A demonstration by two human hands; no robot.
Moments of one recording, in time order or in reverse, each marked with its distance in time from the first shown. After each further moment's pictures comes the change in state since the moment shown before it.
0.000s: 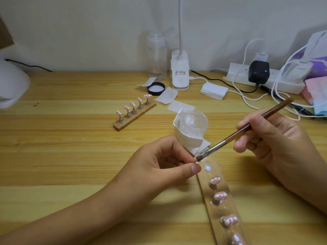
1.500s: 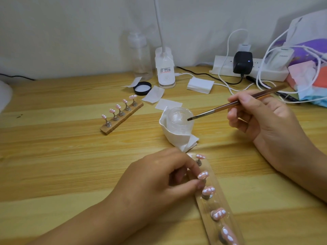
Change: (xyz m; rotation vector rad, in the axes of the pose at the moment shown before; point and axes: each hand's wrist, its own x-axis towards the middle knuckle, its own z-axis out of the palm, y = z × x) left_hand 0.000 -0.004 0.013 0.720 -0.089 0.225; right_hand 0.014 0.013 -0.024 0.007 0.162 -0.072
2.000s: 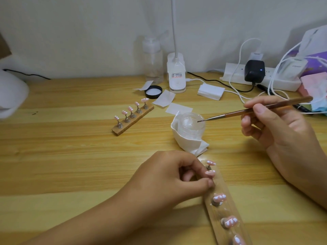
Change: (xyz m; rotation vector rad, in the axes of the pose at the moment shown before) left_hand 0.008 0.000 -0.002 -0.281 -0.029 -0.204; right_hand -0.003 0.000 0.002 -0.091 -0.052 -0.121
